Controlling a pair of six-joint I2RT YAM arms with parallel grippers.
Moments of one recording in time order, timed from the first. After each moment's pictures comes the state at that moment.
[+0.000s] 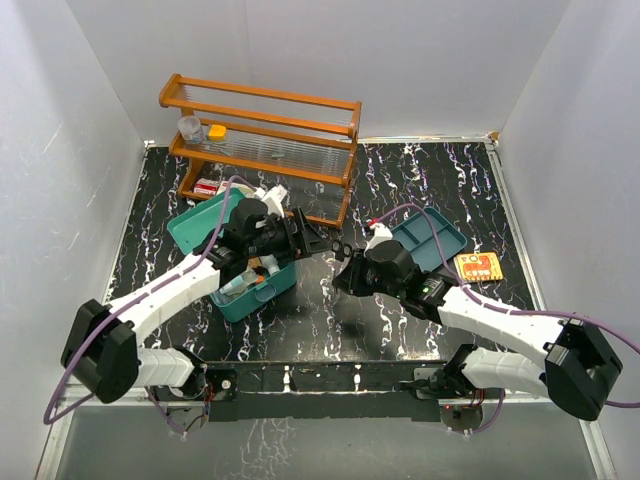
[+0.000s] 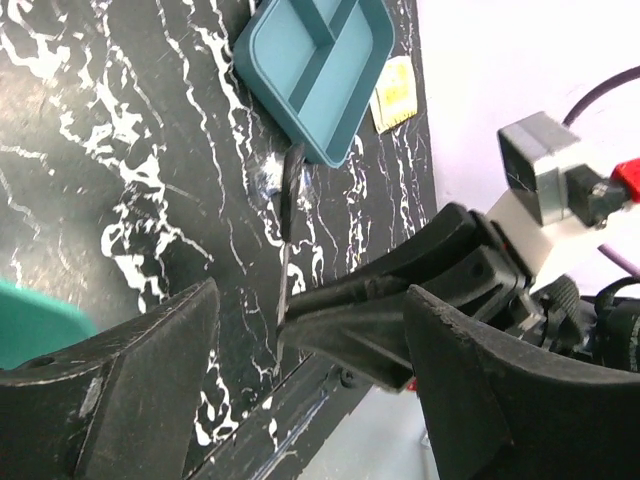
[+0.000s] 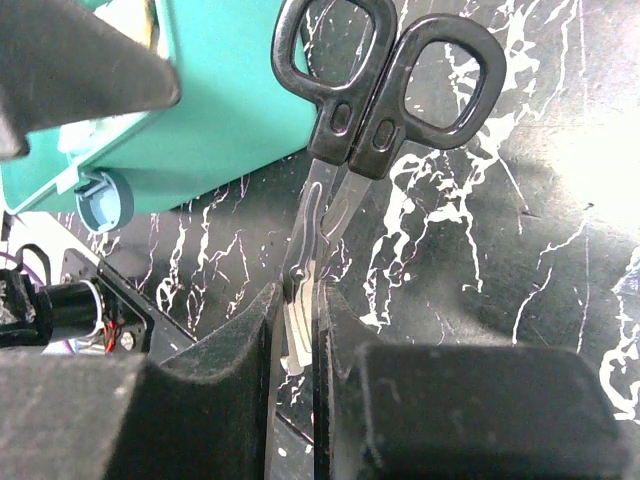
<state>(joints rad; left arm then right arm) -0.61 1.26 0.83 -0.09 0.37 -0.87 0.82 1.11 0.61 -0.05 -0.01 0.74</state>
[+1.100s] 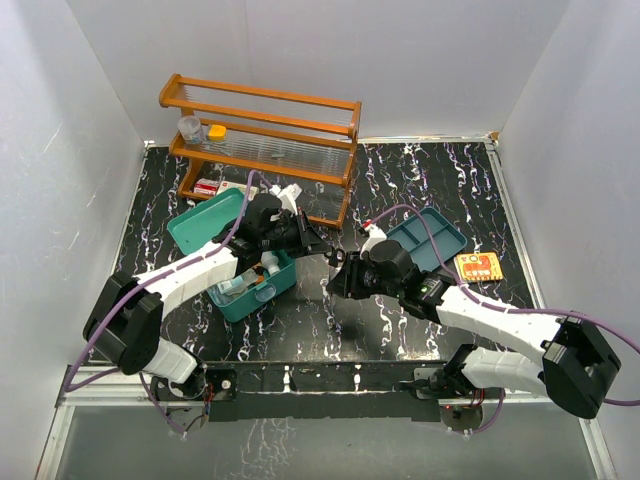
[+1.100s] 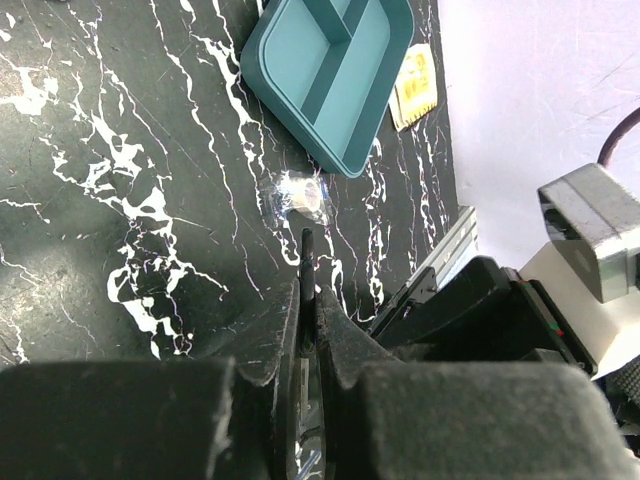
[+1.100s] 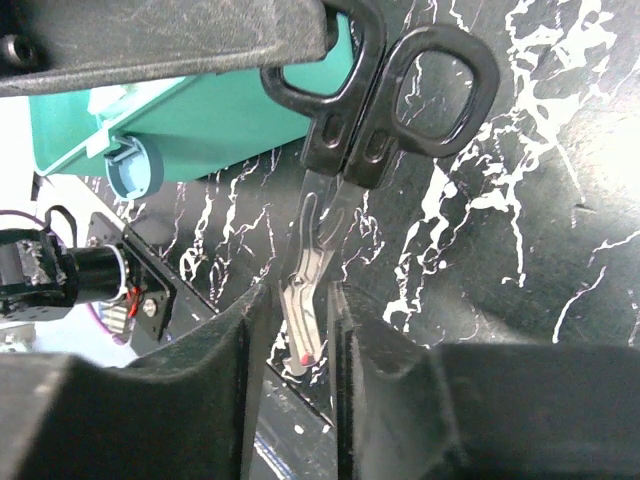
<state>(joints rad) -0.62 1.46 0.90 0.02 0.42 -0.82 0.82 1.12 0.61 -0.03 -0.13 0.73</state>
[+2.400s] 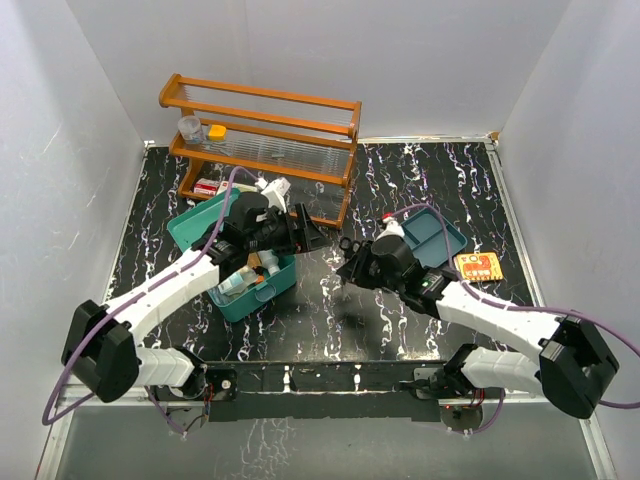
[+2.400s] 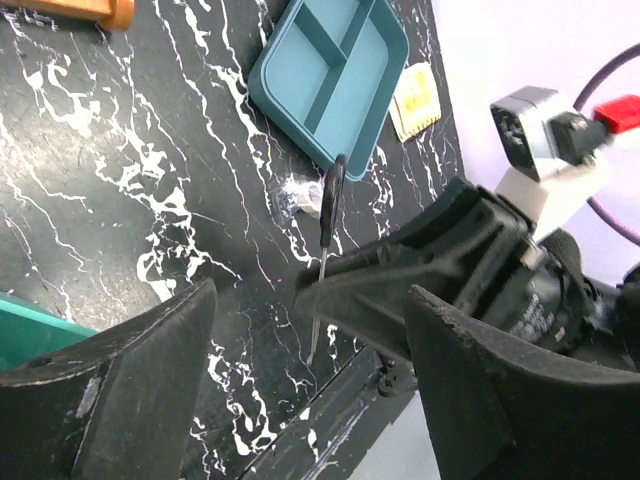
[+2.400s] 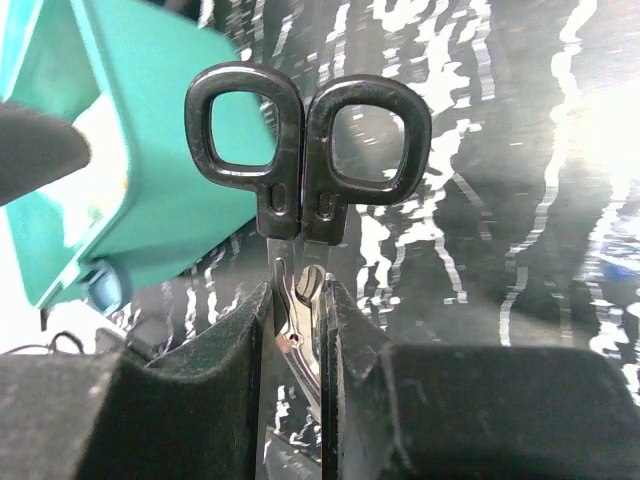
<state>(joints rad) -0.62 1.30 0.91 -0.12 0.34 -0.74 0.79 1.14 0.63 -0.05 0.06 0.90</state>
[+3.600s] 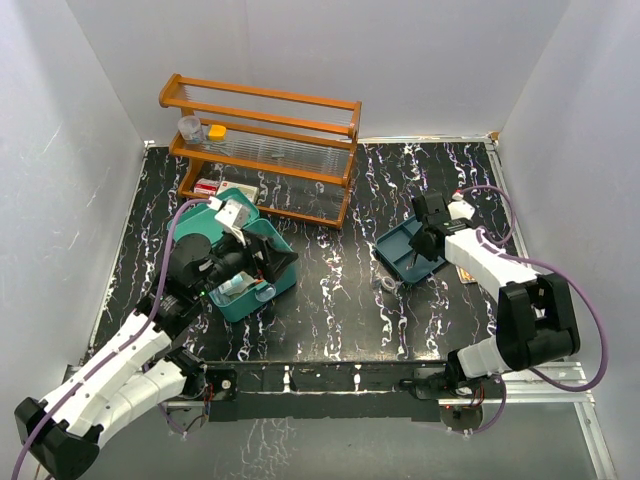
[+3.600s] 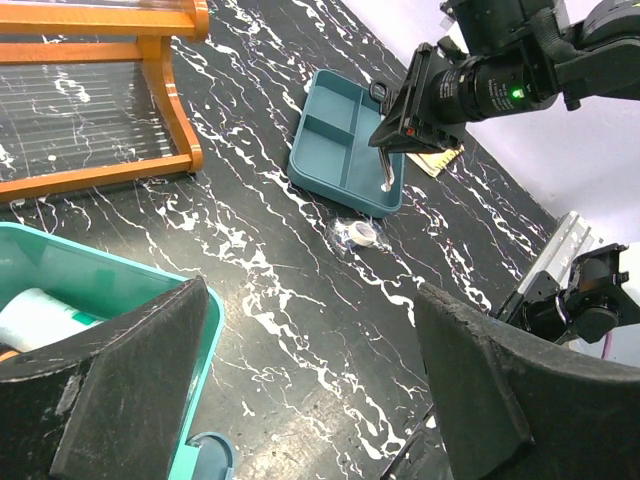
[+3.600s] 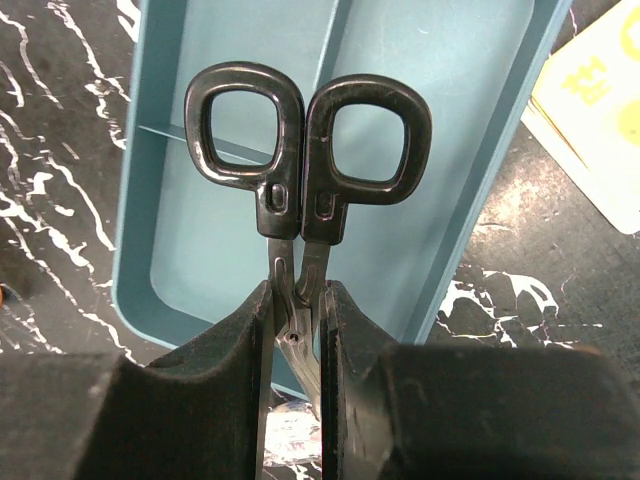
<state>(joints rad) -0.62 0.75 0.68 -0.10 0.22 -0.35 0.25 1.41 0.89 -0.51 0.35 0.90</state>
